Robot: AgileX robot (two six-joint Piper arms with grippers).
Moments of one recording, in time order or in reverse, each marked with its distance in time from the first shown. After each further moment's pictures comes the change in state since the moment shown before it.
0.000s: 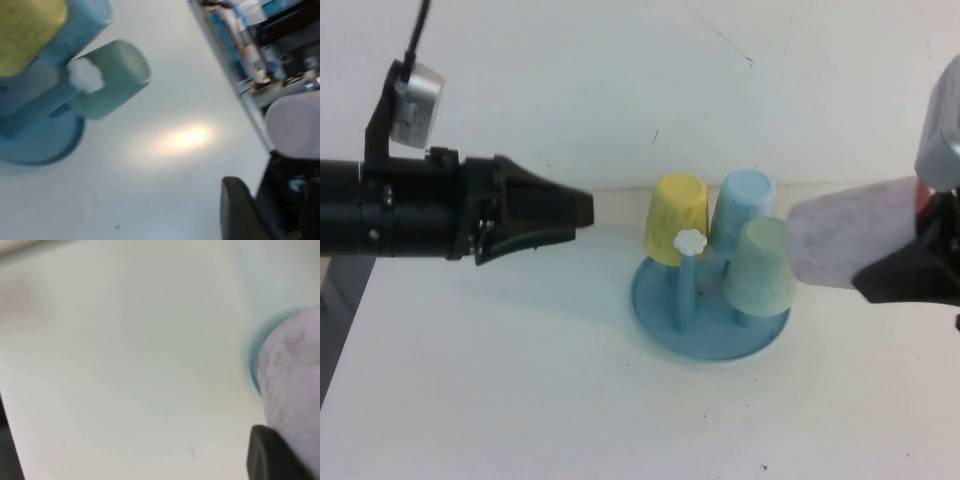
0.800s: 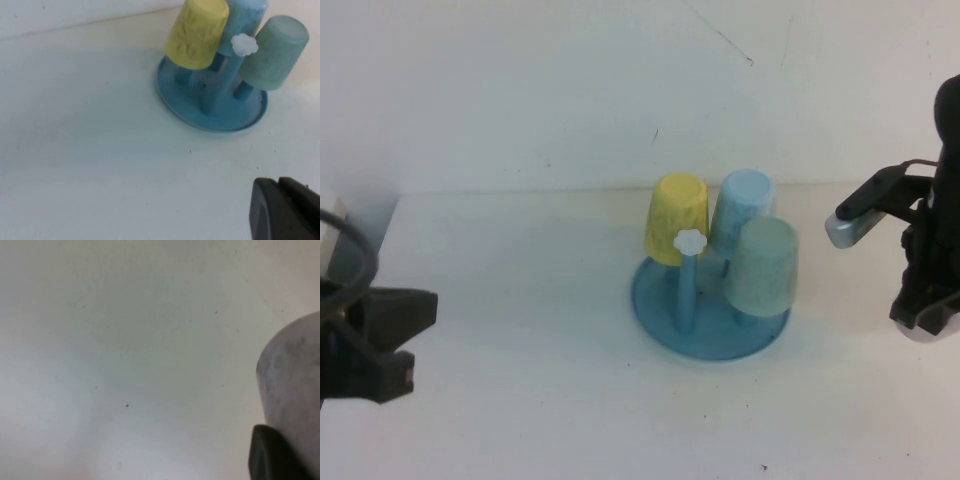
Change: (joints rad) right arm 0.000 0.566 -0.237 -0.744 0.174 0.553; left arm -0.002 -0.573 0.245 0.644 -0.363 -0.139
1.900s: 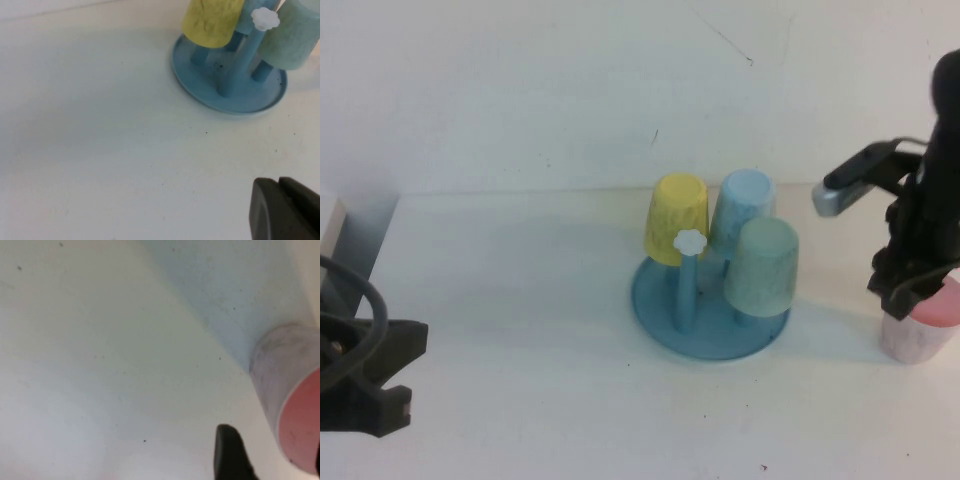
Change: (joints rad) right arm 0.000 0.030 -0.080 0.072 -0.008 0.018; left arm 0.000 -0.058 0.083 0.047 -0.032 -0.012
